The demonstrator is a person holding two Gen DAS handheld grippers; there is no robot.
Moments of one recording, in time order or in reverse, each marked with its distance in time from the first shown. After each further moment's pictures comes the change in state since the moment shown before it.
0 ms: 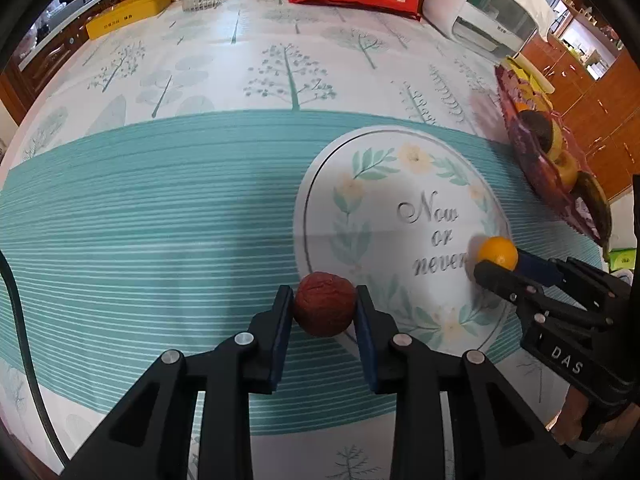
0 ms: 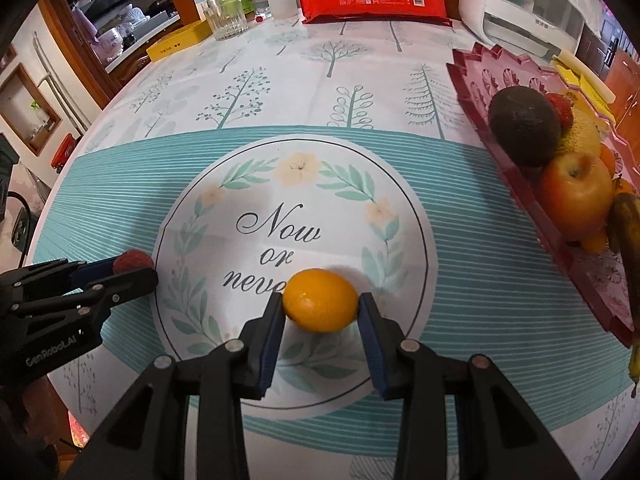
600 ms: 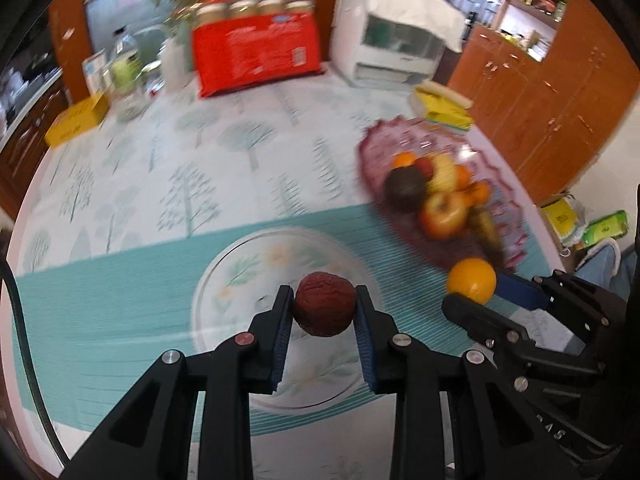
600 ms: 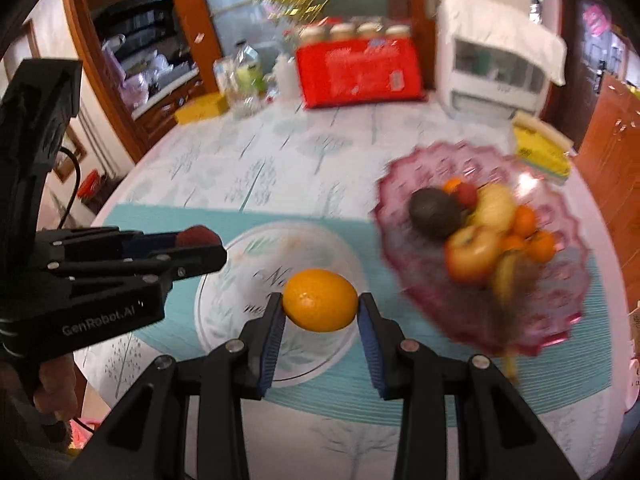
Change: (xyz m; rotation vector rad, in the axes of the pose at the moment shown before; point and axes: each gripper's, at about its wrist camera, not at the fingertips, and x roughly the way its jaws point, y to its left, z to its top) left arm -0.085 -0.125 0.044 0.188 -0.136 -0.062; right arm -0.127 -0.040 0.000 -0.011 -0.228 0.027
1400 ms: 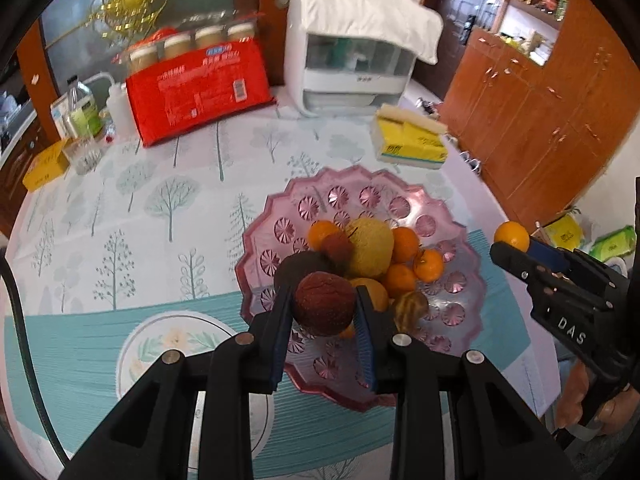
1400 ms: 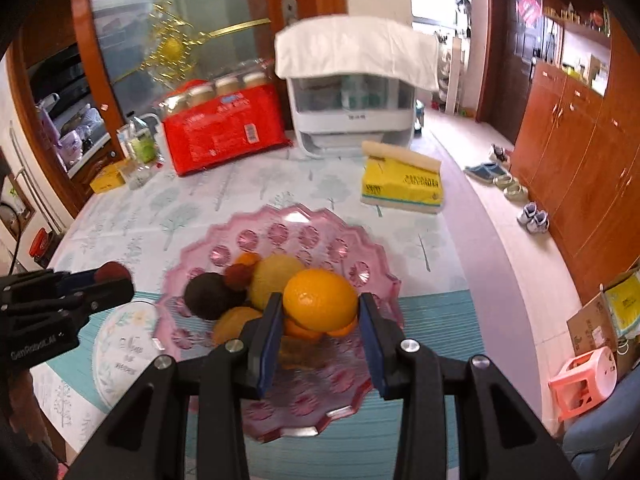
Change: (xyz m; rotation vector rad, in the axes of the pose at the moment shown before) left arm 0.057 -0.126 0.091 -0.016 -0.015 0.050; right arm -0.025 -0.209 0.055 0.122 -0.065 -0.163
